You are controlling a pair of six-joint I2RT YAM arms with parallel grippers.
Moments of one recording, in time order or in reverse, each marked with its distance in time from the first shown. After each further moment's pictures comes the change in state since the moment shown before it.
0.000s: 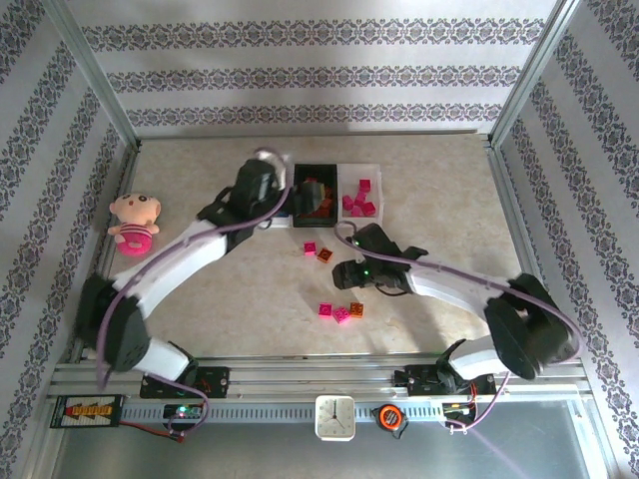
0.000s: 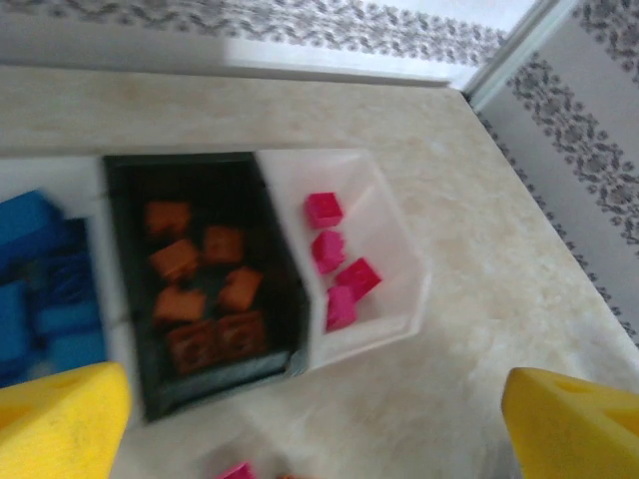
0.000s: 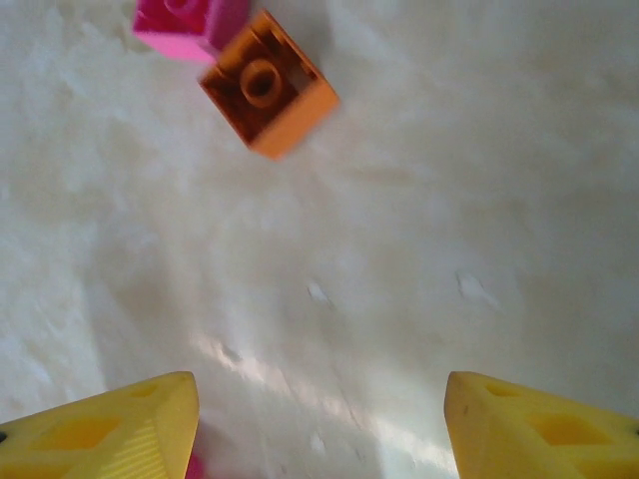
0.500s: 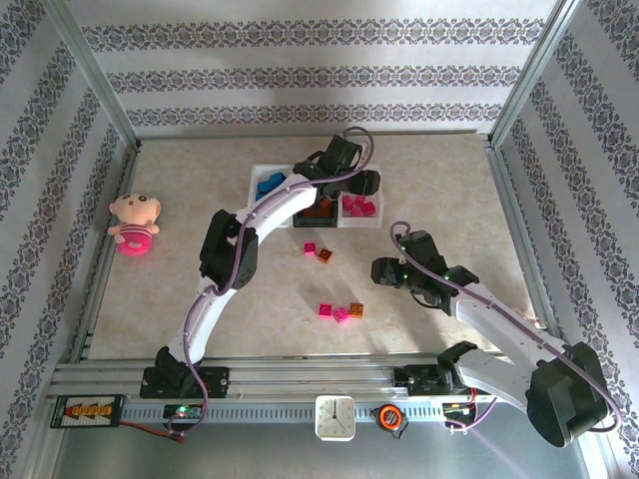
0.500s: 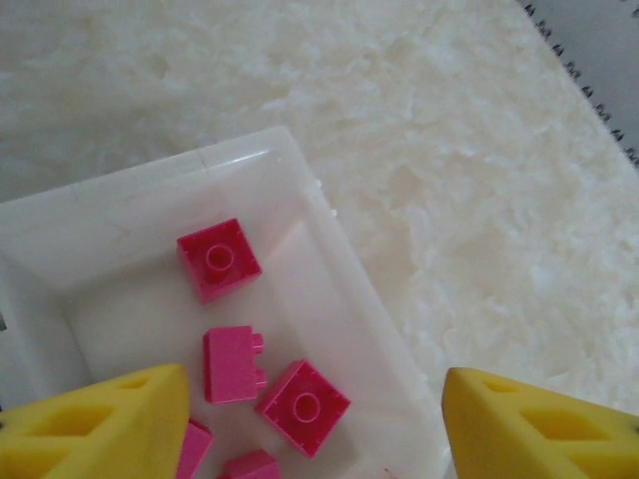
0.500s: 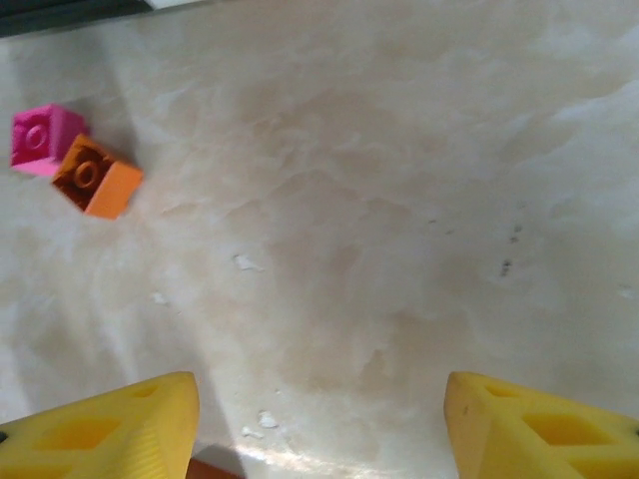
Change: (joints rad) left arm -0.084 0.991 1.085 -0.304 0.101 0.085; right arm -0.182 -0.430 -0.219 -0.089 0.076 0.094
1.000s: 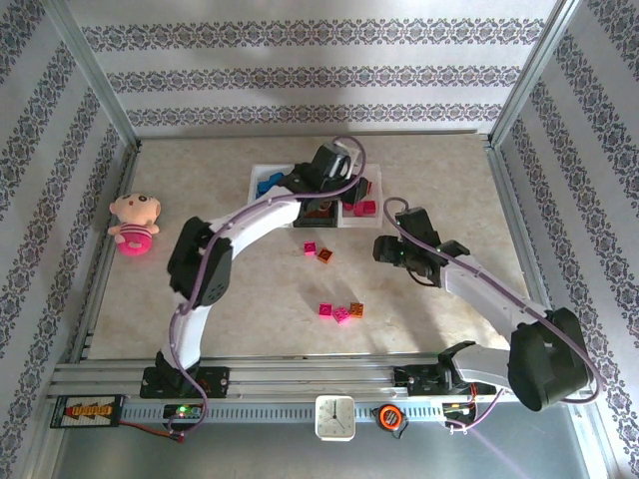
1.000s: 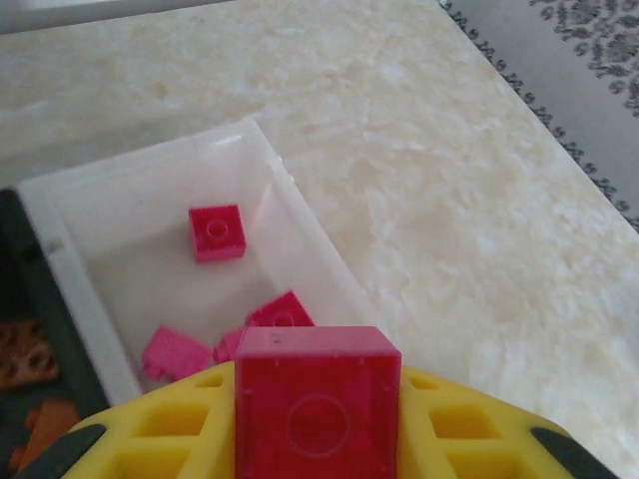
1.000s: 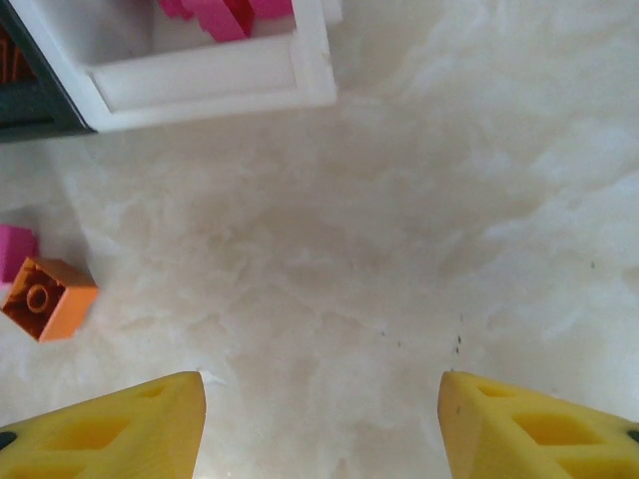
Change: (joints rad) left arm -0.027 -0.241 -0.347 0.178 -0.035 0.039; right arm -0.083 0.182 0.154 -0.008 0.080 -0.023
